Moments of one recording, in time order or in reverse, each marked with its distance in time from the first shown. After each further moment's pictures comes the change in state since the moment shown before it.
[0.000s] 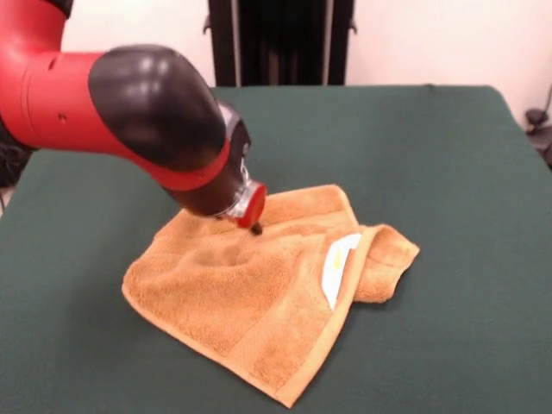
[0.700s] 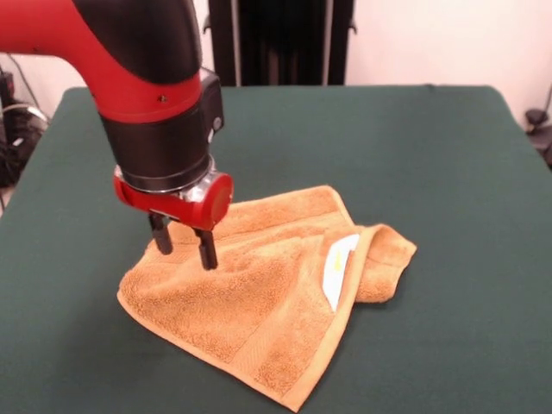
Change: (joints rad) arm 0.005 -0.159 -0.005 0.039 -0.008 -0.294 0.000
